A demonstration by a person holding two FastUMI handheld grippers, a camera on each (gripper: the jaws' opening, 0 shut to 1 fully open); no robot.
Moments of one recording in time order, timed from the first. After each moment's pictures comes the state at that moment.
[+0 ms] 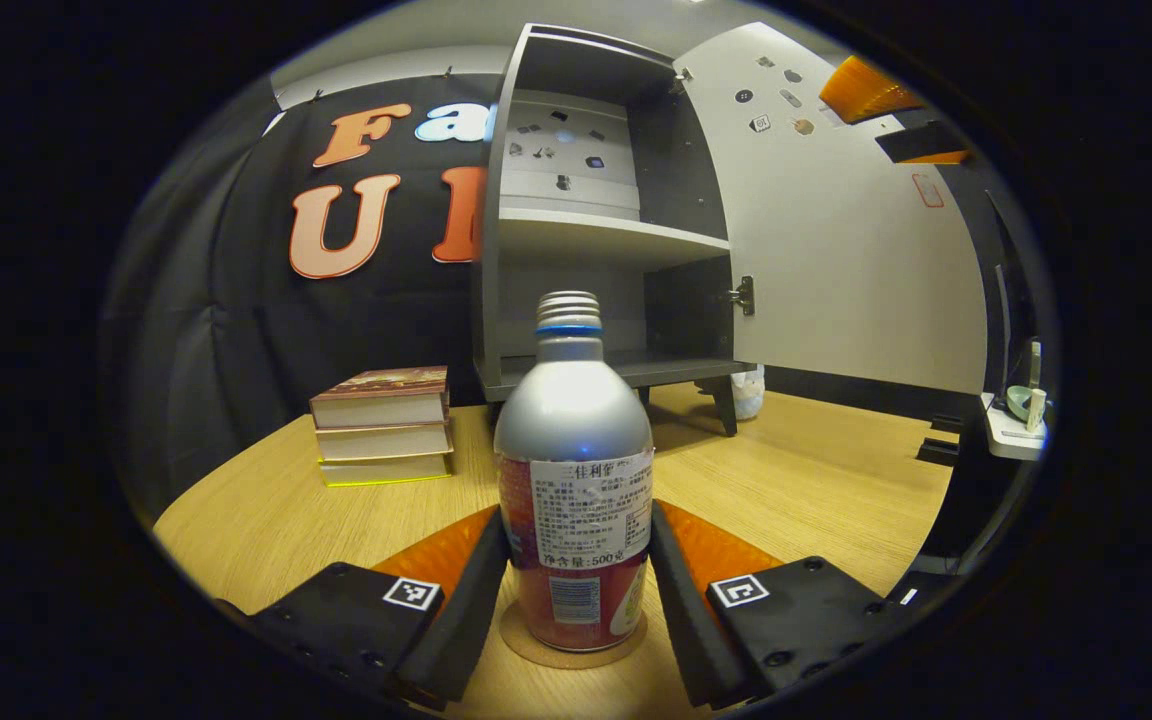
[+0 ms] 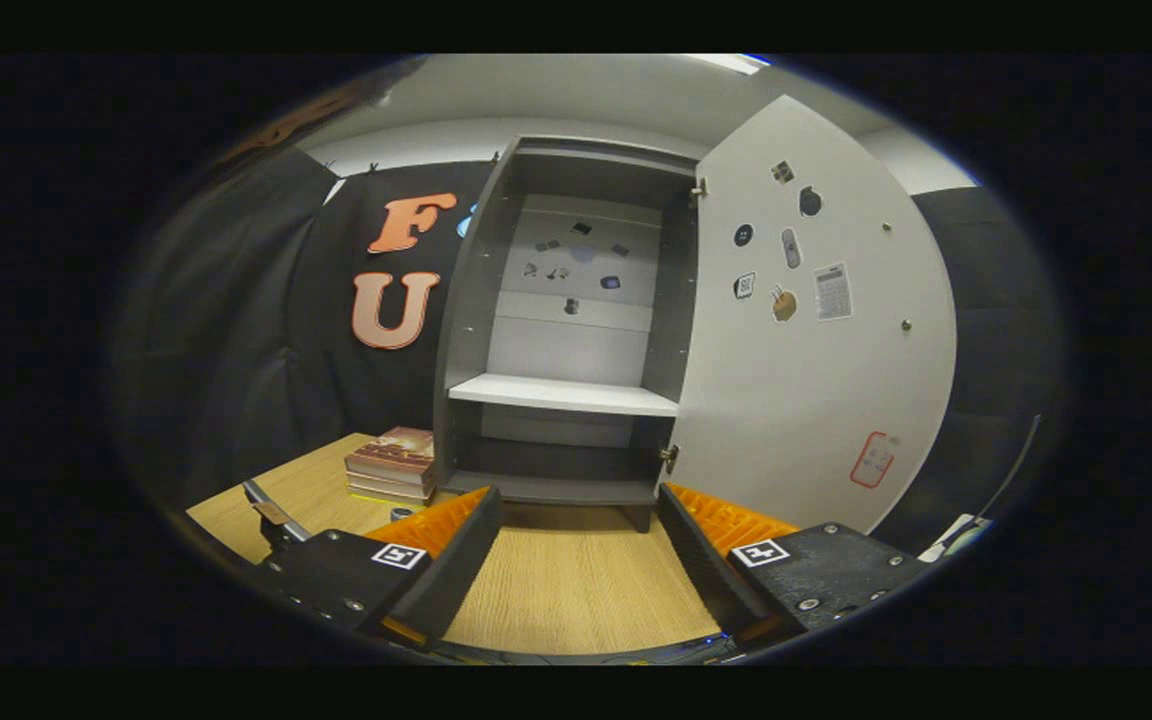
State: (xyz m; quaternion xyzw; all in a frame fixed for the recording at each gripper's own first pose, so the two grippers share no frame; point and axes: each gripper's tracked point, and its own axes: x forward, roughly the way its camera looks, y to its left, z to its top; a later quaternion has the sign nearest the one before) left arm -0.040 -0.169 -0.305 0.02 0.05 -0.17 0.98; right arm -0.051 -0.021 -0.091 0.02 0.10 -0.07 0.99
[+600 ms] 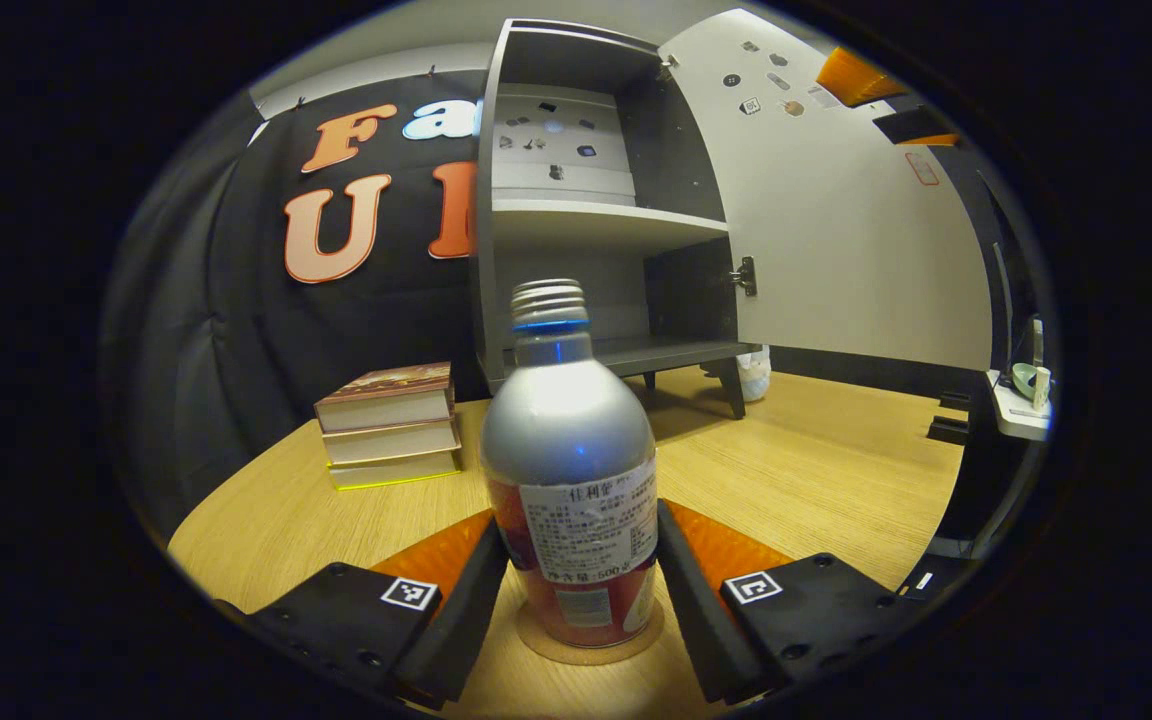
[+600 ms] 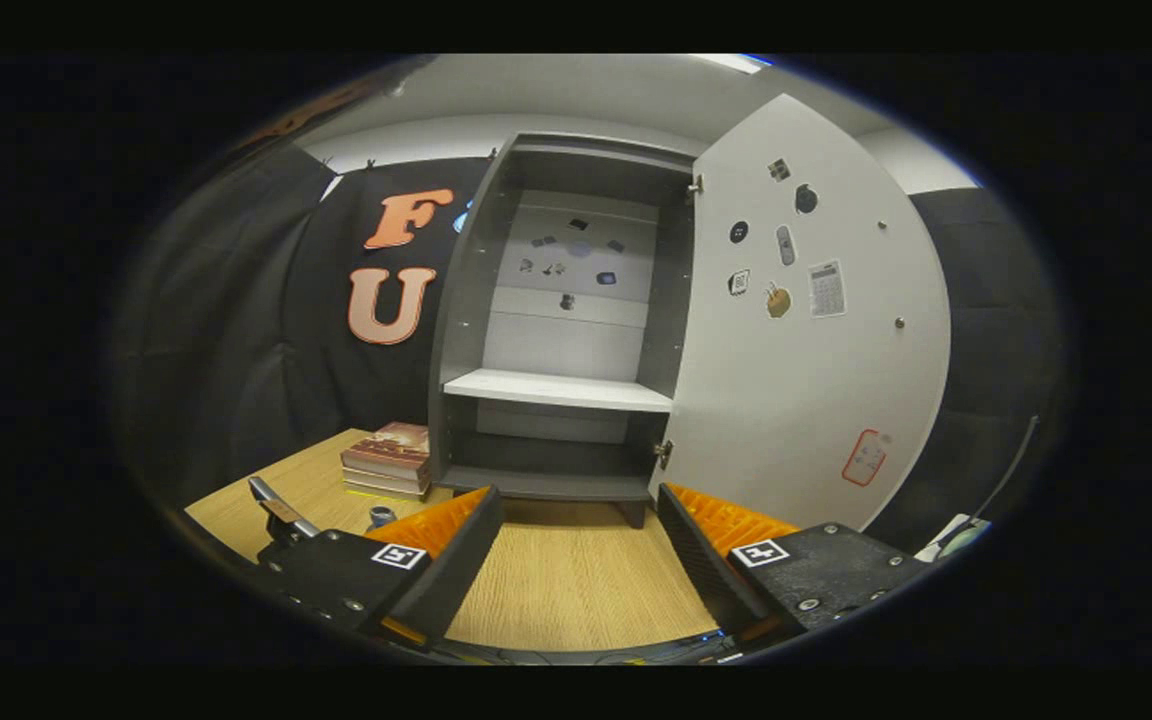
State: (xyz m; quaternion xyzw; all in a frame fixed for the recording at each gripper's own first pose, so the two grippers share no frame) left arm -0.035 -0.163 -0.311 0.04 0.07 -0.16 0.98; right arm -0.055 -0.025 -0.094 0.02 0.11 -0.08 0.99
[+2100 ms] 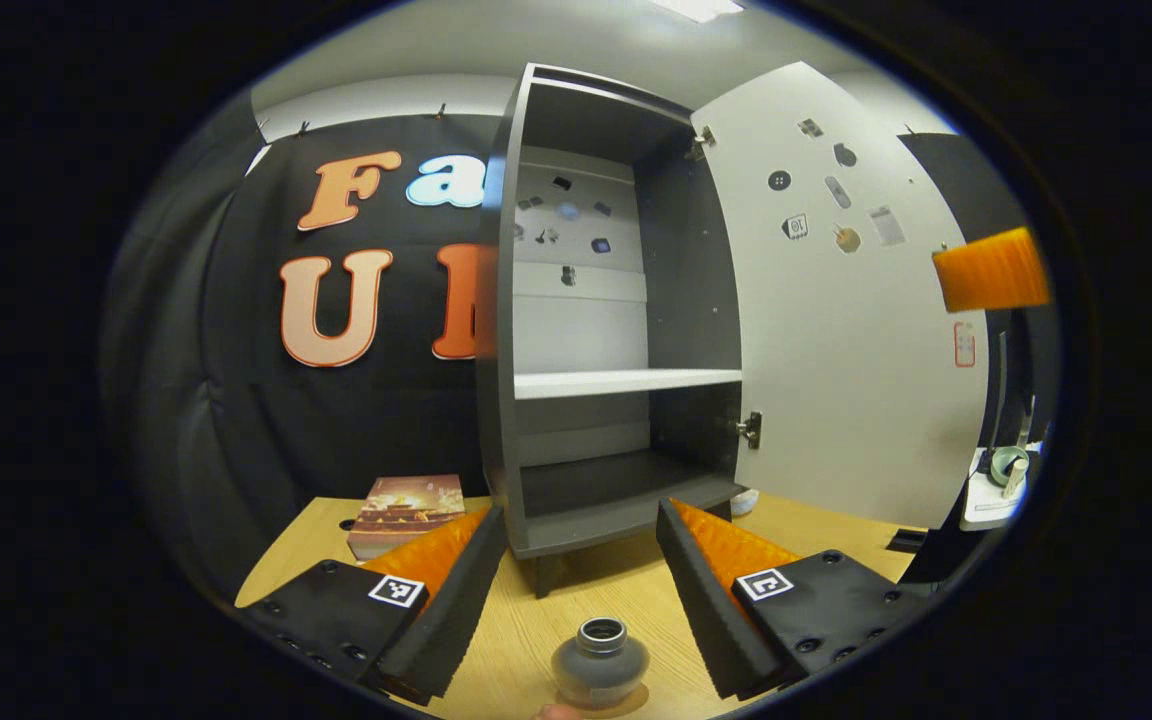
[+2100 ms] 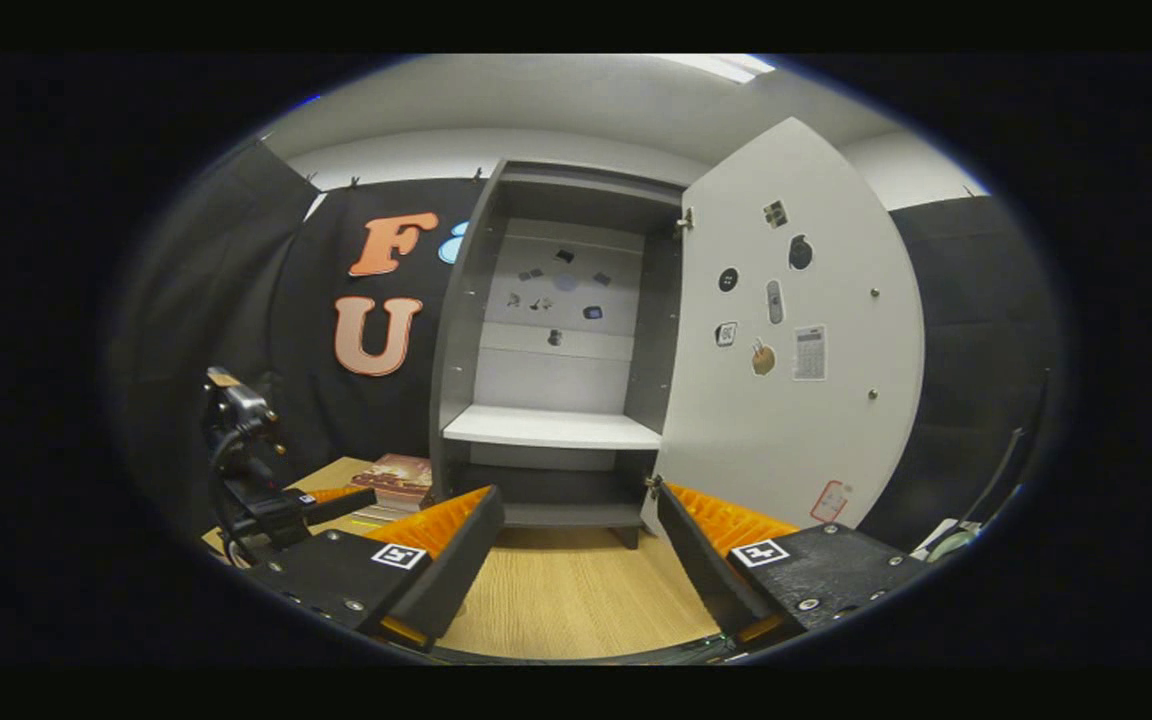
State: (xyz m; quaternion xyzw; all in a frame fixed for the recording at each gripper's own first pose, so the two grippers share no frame) left arm -0.018 -0.151 -0.101 0.01 -0.02 -0.18 0.98; right arm -0.058 -0.023 -0.019 0.03 0.07 -0.11 0.99
